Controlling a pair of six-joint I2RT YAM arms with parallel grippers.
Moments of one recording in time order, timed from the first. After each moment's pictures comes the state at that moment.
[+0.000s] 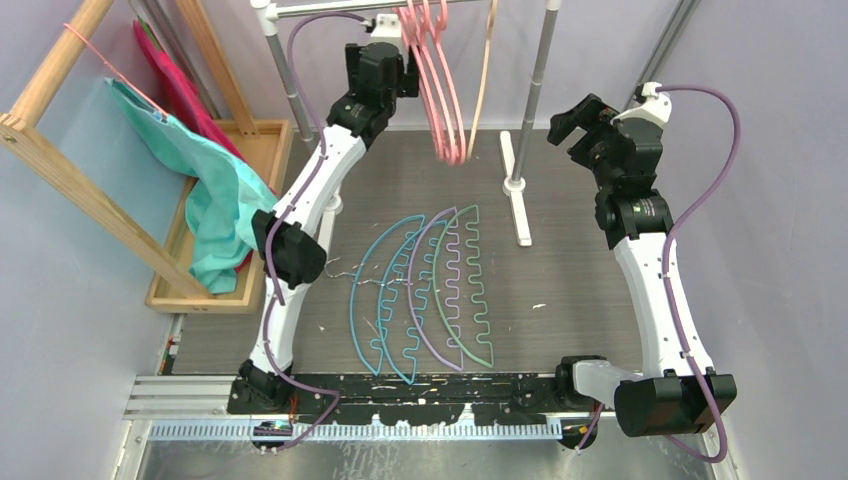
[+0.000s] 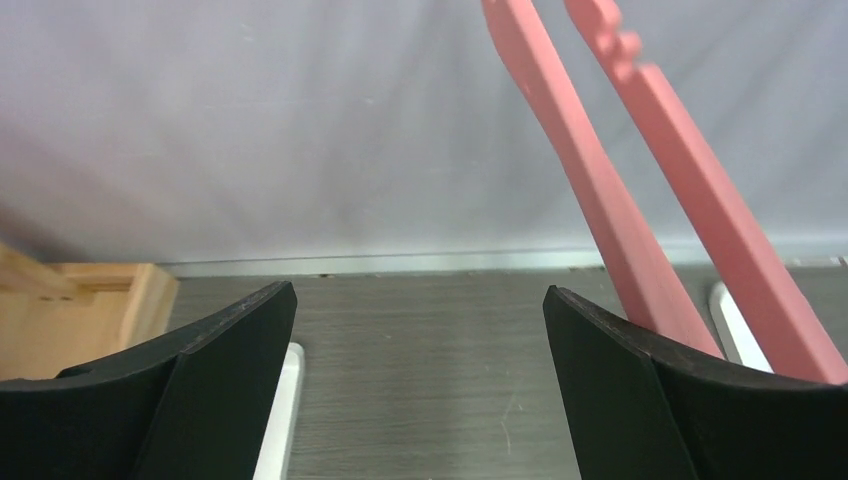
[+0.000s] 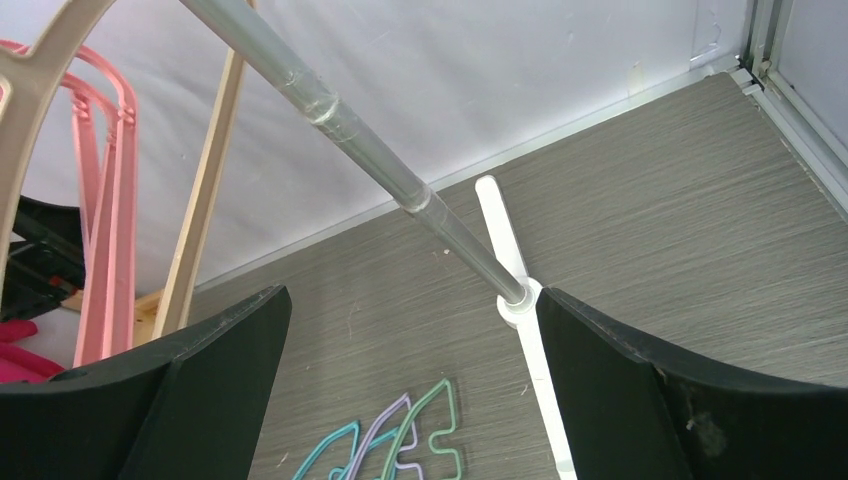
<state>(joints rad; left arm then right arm) -0.50 2.27 2.53 -0.41 -0.52 -0.06 0.03 1.16 1.29 -0.26 0.08 0.50</state>
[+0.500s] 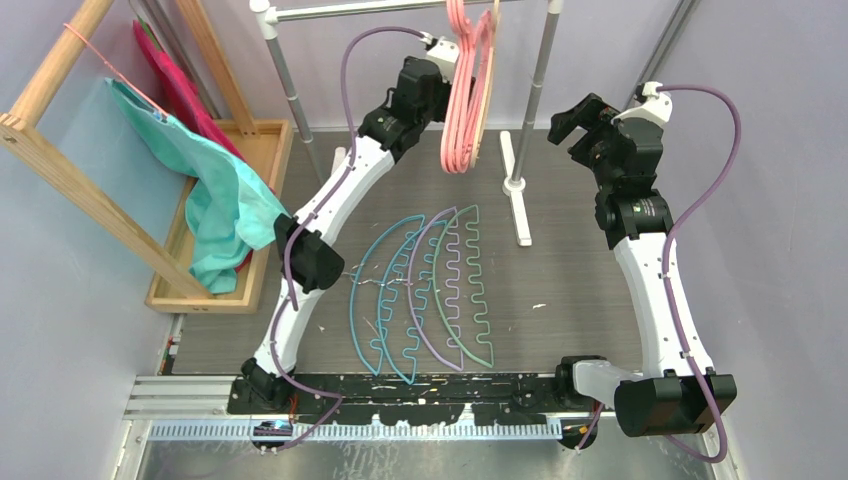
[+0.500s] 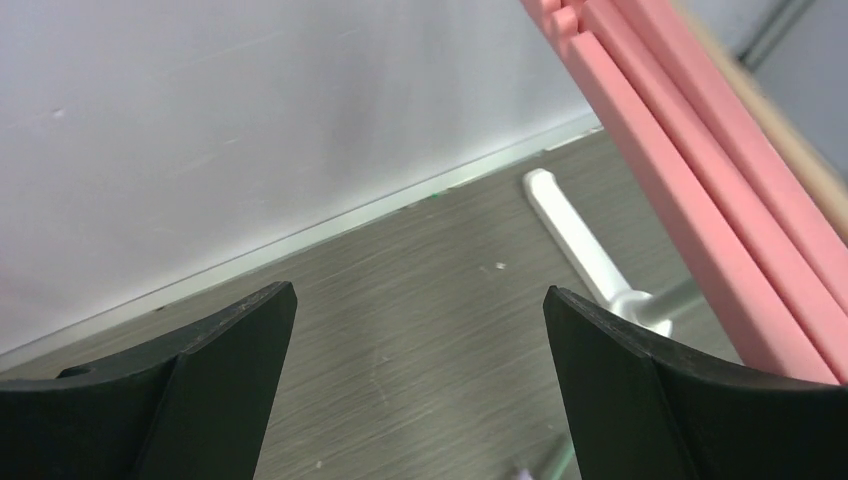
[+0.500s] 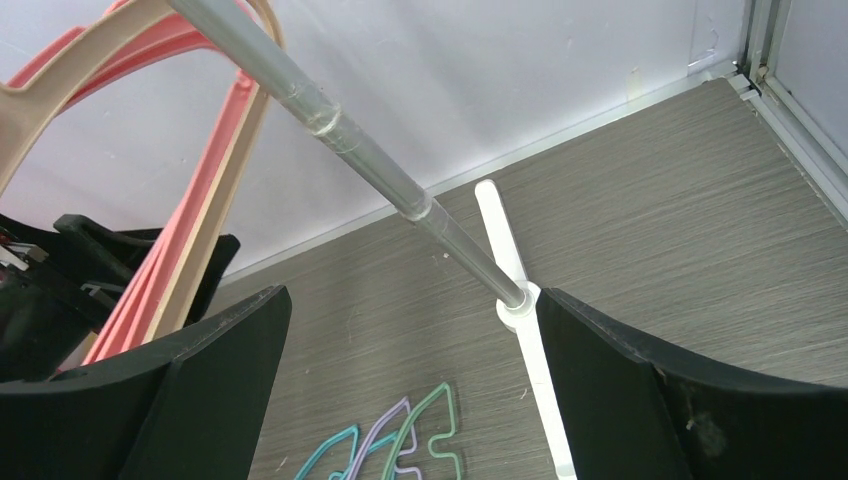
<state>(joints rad) -0.62 2.34 2.60 -0.49 -0.24 -0.01 0.03 1.16 1.29 -0.25 0.09 0.50</state>
